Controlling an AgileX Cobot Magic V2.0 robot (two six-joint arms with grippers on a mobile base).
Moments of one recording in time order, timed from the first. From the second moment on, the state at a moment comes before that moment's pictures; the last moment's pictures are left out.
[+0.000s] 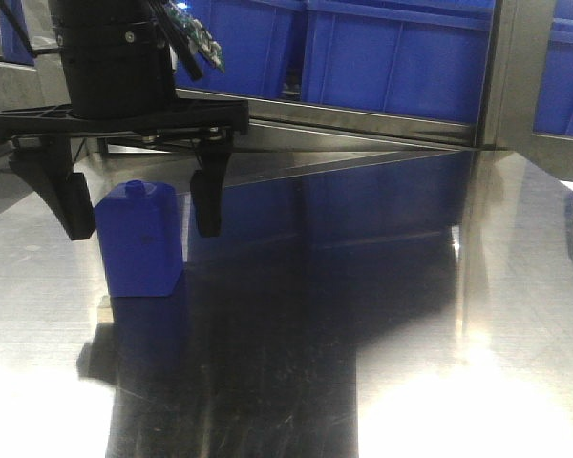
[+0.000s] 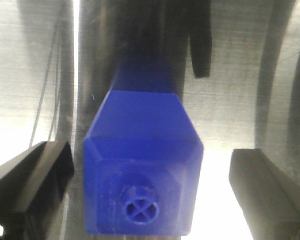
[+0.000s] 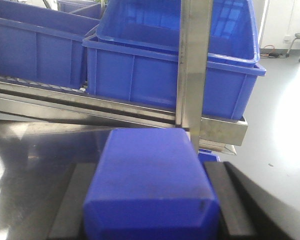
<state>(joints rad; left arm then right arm) -0.57 1.88 -1.53 -0.01 1.22 -0.60 0.08 0.27 -0.33 -0.01 0.16 0.06</state>
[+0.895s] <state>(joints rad) -0.57 1.88 -1.53 0.00 1.22 -0.60 0.08 0.27 -0.33 -0.01 0.16 0.06</state>
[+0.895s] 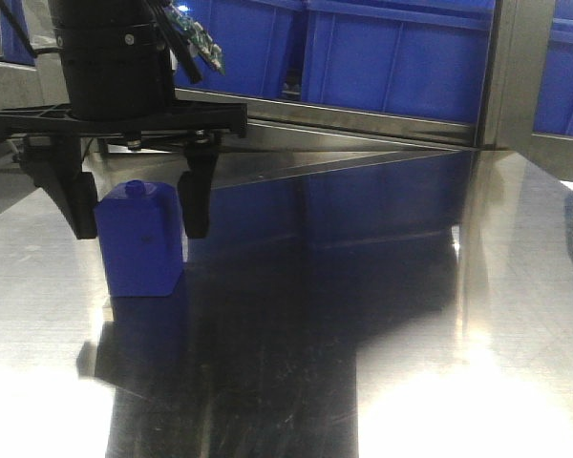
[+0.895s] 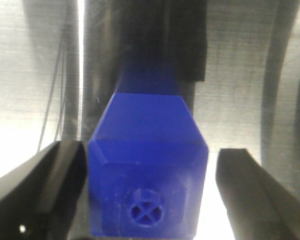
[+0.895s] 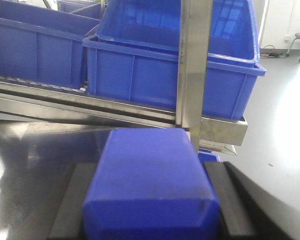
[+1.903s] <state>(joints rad) -0.58 1.75 -1.52 -0.05 1.22 -0.27 0.08 0.27 -0.33 -0.01 0.16 0.06</state>
